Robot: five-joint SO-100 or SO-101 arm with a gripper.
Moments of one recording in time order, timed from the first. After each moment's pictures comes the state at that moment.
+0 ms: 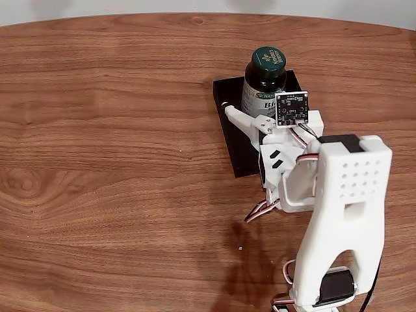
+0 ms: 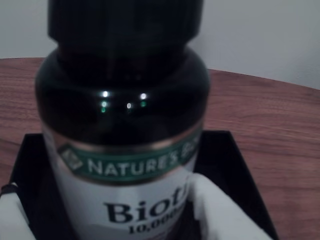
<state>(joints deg) -2.2 56.6 137.0 -75.0 184.3</state>
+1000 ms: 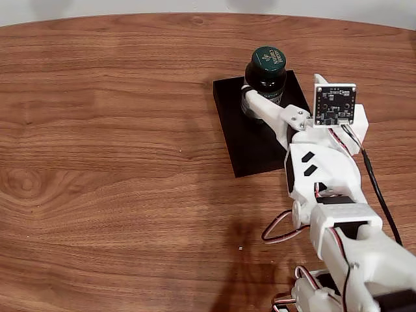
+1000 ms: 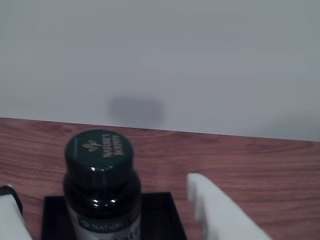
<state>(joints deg) 0.6 125.8 165.5 -40.1 186.7</state>
